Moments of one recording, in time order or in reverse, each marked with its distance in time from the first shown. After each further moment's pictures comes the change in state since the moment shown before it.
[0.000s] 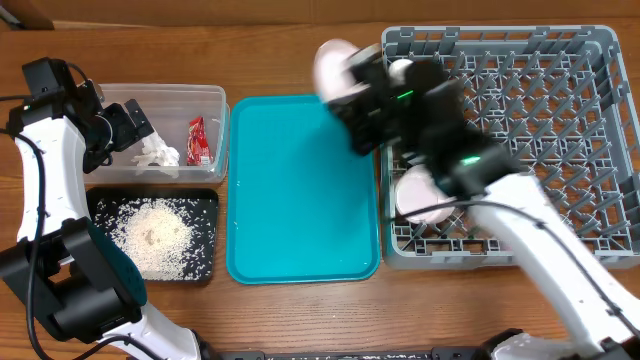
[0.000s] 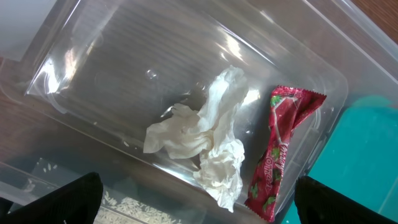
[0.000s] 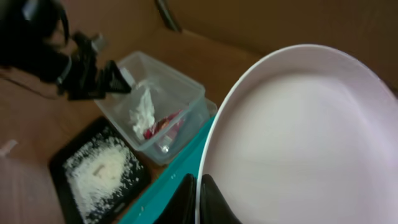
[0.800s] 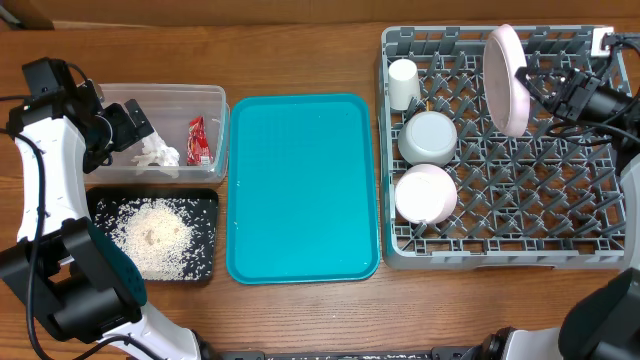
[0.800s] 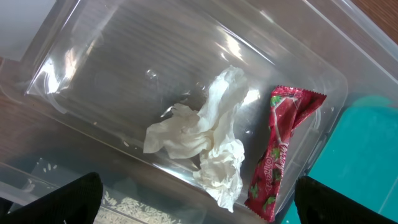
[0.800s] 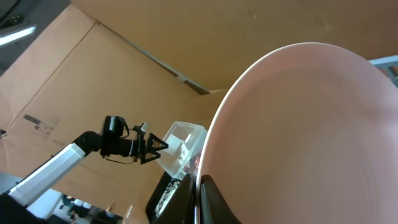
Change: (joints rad) left arm 0.000 0.000 0.000 0.000 0.000 0.000; right arm -0.865 0.140 0.000 -0.006 -0.921 0.116
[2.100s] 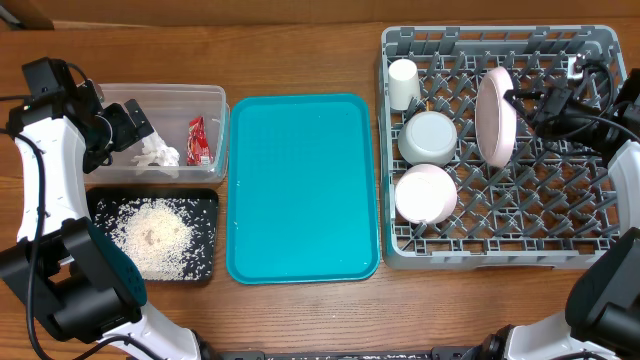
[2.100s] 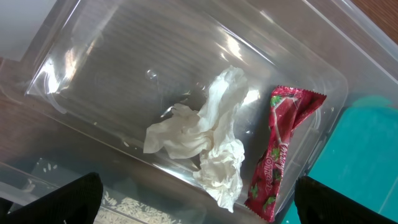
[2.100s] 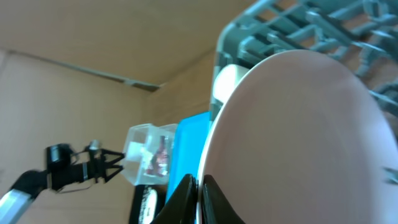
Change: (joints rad) left arm 0.000 0.000 0.000 0.000 0.000 0.000; right arm 0.000 0.123 -0.031 -0.141 0.239 -0.029
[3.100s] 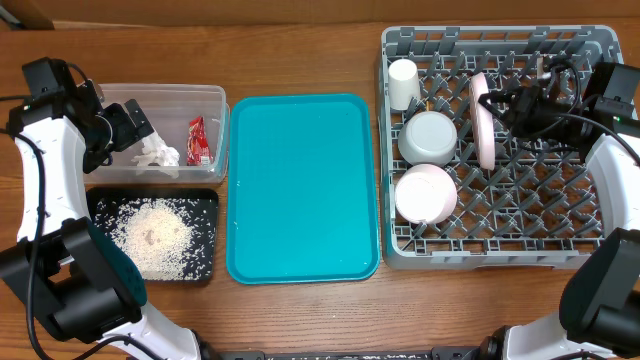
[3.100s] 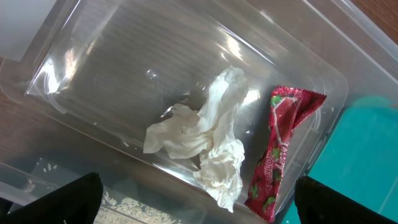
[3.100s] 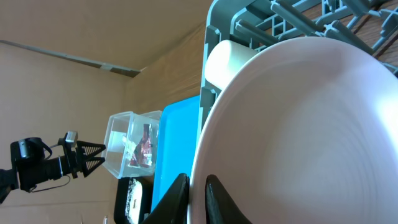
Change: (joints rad) left arm 0.000 0.000 0.000 0.000 0.000 0.000; right arm 0.111 -0.001 0.001 -0.049 0.140 -0.001
